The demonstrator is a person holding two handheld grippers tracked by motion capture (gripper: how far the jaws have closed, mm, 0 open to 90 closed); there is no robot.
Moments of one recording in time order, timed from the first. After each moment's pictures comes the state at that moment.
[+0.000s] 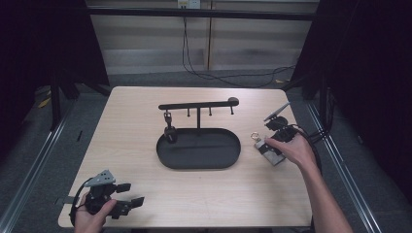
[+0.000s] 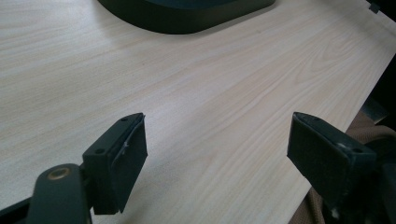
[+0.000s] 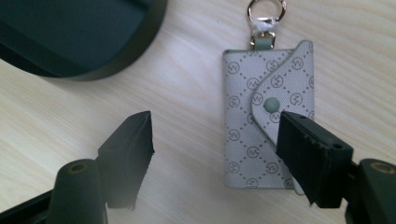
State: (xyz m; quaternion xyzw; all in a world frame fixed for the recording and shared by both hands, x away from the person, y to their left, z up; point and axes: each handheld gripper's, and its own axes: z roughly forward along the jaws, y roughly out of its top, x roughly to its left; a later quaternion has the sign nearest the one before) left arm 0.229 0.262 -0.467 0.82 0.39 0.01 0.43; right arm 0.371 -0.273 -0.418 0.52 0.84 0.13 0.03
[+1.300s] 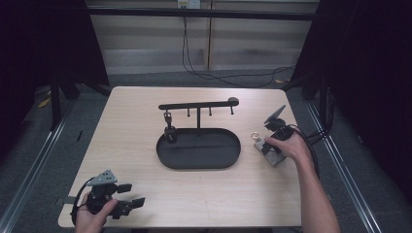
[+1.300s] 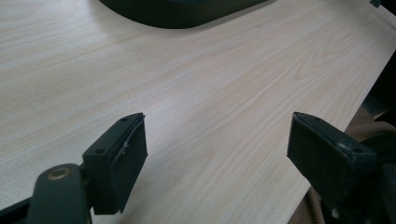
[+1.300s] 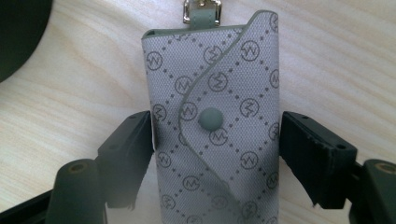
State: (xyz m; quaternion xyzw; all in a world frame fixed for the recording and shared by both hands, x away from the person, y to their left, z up) left arm 0.231 0.260 -0.469 0.82 0.39 0.01 0.42; right arm 0.405 -0.292 -0.465 0.56 0.83 0.07 0.00
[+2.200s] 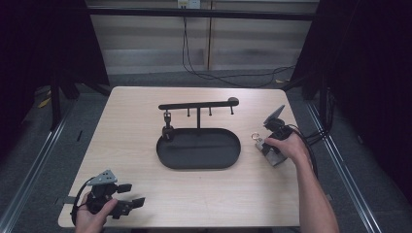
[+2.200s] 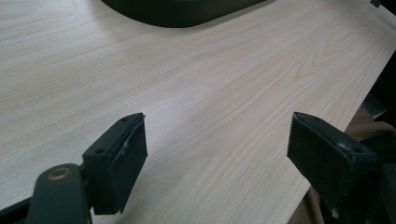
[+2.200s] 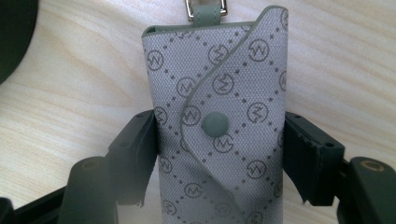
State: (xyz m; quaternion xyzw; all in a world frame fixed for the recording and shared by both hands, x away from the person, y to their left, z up) left arm 0.232 0.260 -0.469 0.82 0.39 0.01 0.42; right arm 0.407 -0.289 -0.465 0.58 0.81 0.04 -0.01
